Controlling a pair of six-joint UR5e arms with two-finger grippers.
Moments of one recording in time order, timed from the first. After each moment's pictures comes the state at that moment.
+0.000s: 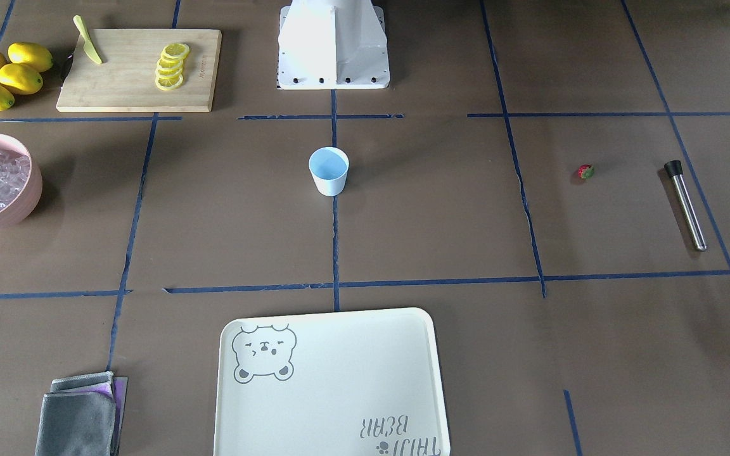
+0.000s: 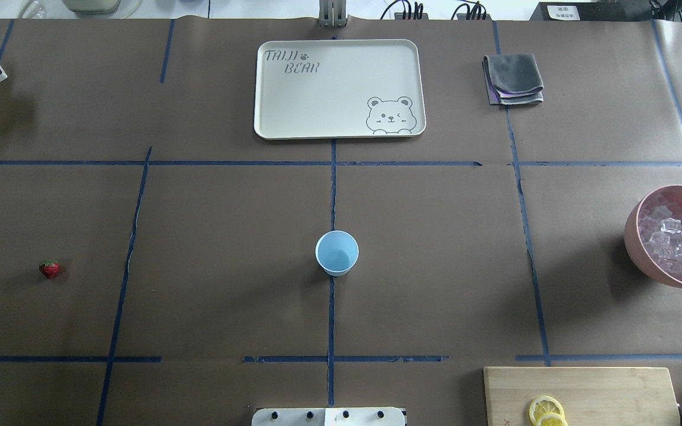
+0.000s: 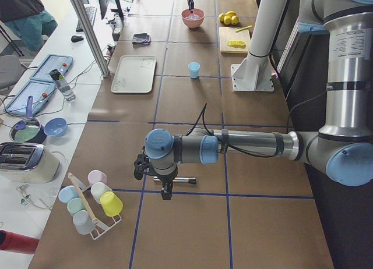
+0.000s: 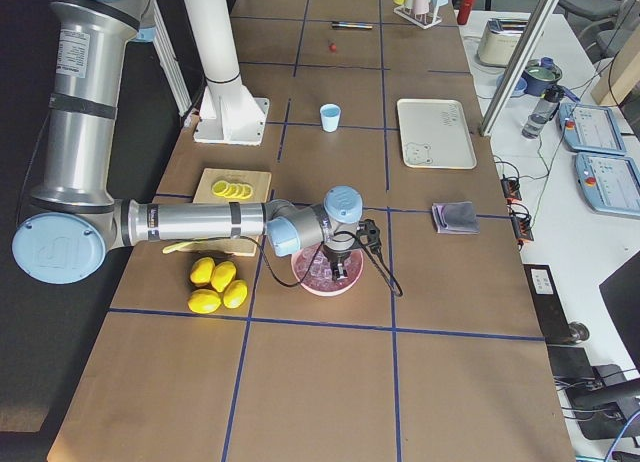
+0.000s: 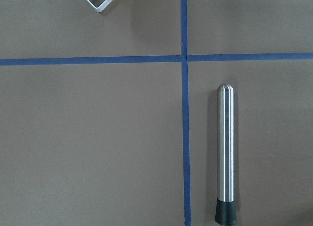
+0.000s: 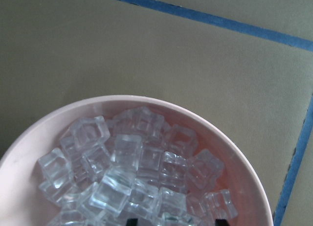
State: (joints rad) left arm -1.58 -1.51 -1.67 -1.50 -2.38 0.06; right arm 1.21 -1.75 1.74 -1.25 2.33 0.22
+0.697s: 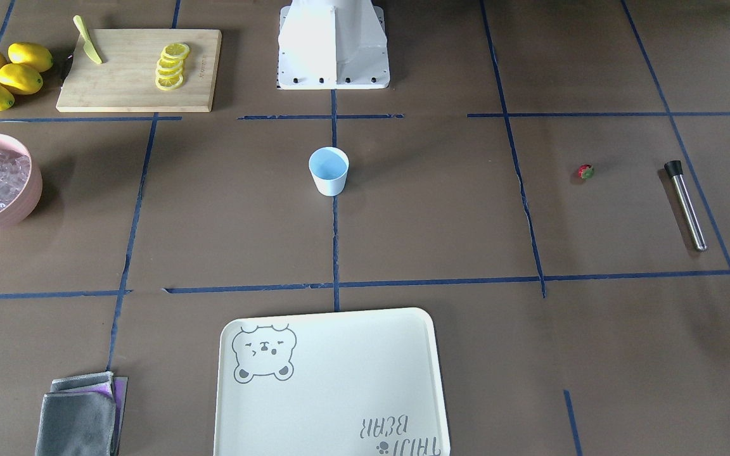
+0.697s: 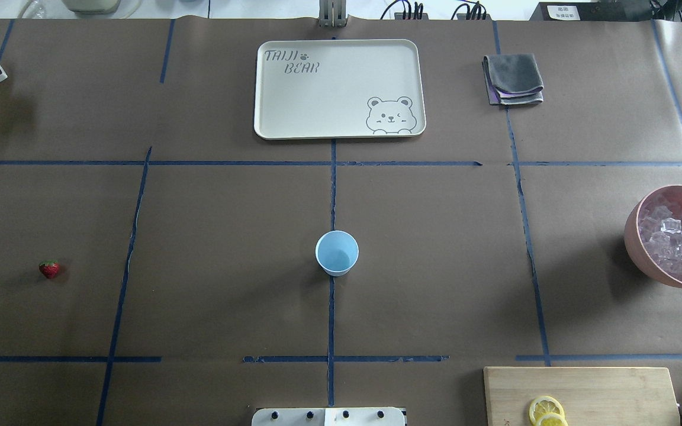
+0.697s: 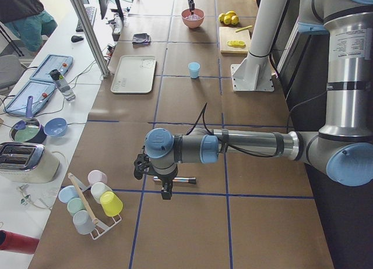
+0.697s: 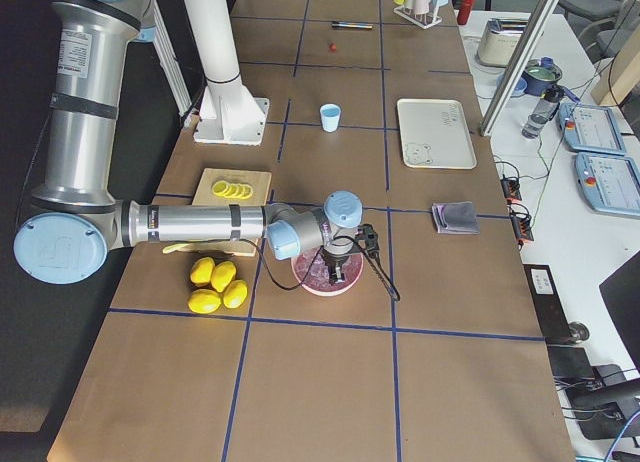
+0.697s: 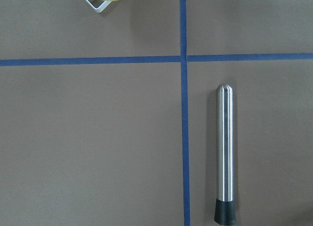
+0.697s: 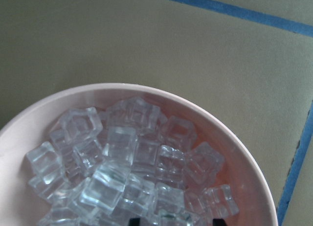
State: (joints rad) left arm -1.59 -1.50 -1.68 -1.50 -2.38 0.06; right arm 1.19 -1.75 1.72 -1.25 2.33 0.22
